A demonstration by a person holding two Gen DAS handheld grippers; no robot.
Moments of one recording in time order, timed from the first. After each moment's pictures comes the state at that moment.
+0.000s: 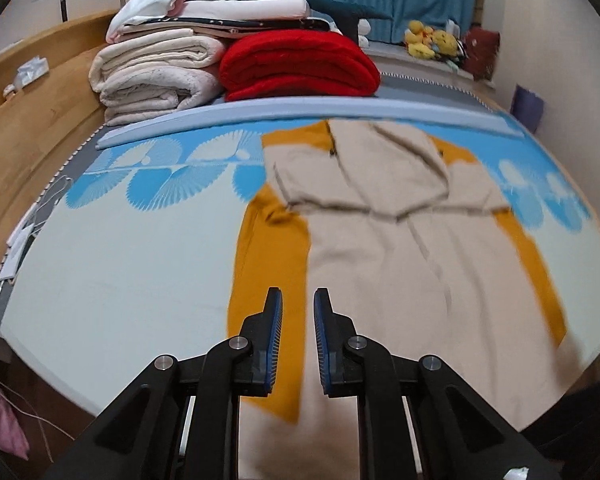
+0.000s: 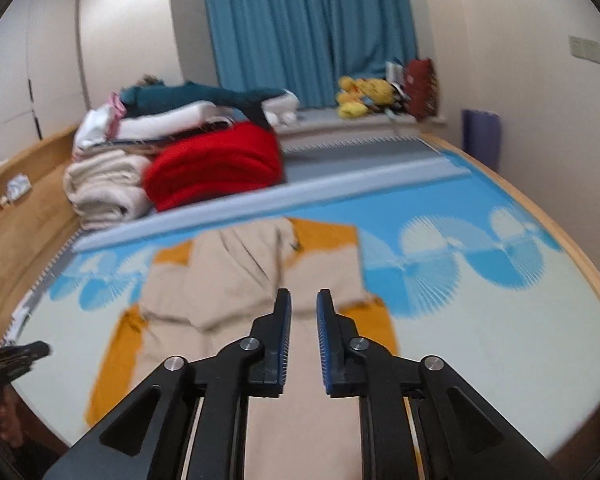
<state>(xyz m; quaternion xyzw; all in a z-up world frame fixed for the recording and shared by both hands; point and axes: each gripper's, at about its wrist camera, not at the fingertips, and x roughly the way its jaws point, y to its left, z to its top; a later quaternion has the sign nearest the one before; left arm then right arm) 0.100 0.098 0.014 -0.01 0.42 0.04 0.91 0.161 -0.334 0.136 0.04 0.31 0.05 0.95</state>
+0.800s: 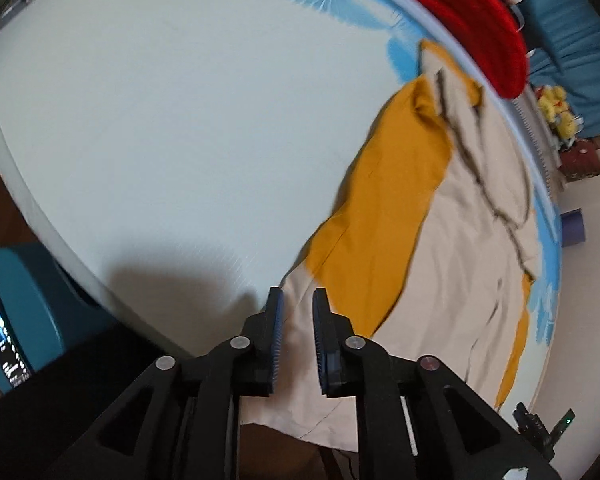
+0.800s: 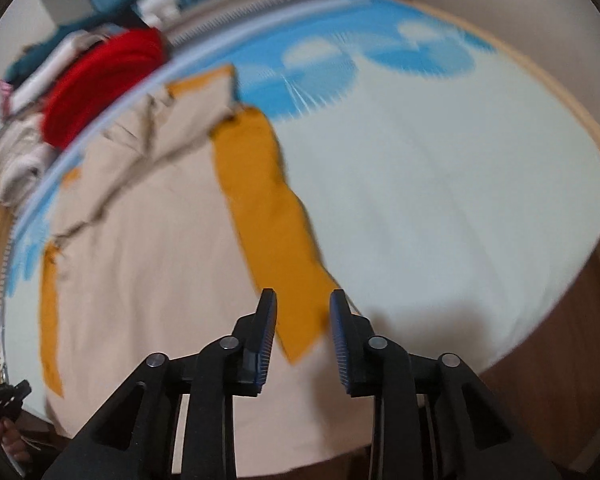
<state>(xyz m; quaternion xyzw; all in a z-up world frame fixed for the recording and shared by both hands) 0.081 0.238 -0.121 -0.35 0.56 0.11 0.75 0.148 -0.436 -0.036 0.14 0.54 -0.07 0.82</state>
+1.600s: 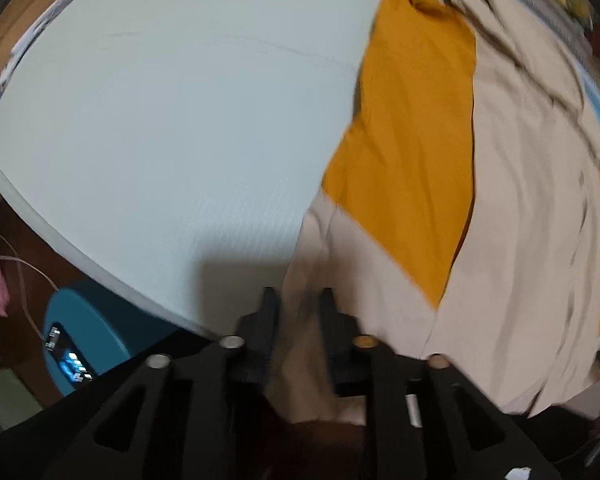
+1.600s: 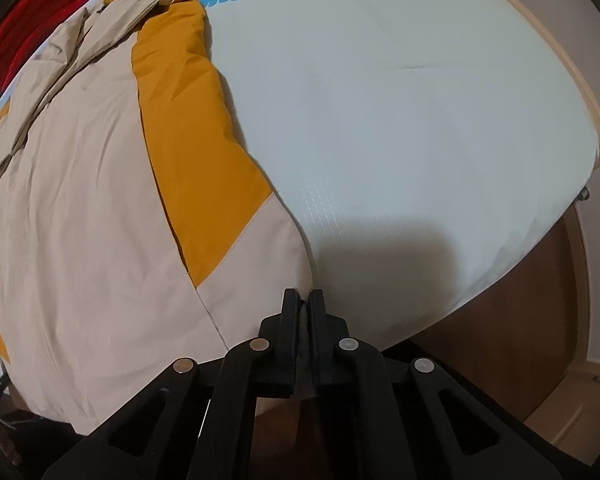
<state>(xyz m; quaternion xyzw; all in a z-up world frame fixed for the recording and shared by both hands) 0.085 0.193 -0.147 -0.17 0.64 0.13 0.74 0.130 -0.441 -0.084 0.10 0.63 -0.12 0.76</state>
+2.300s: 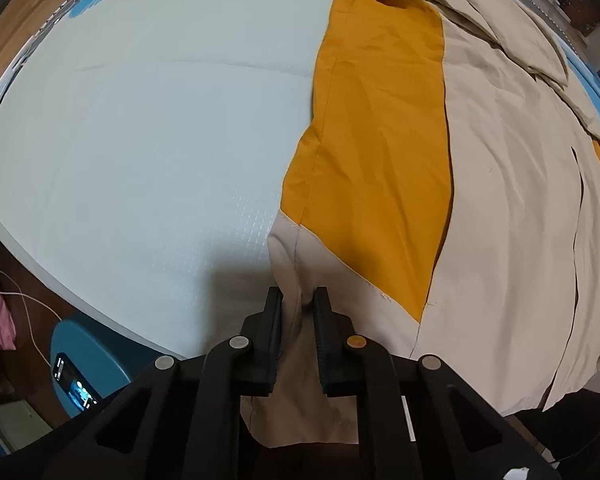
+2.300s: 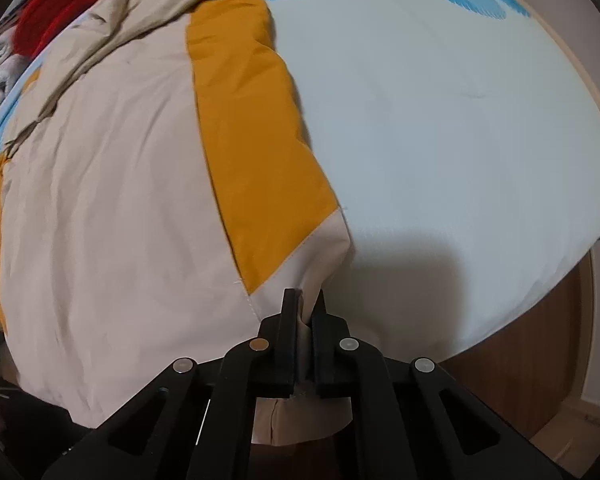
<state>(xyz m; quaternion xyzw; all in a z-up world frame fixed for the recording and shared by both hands) 0.110 0.159 -0.163 -0.11 0.65 0.10 0.75 0.139 -0.420 -0.083 0.07 0.64 -0.05 0.77</state>
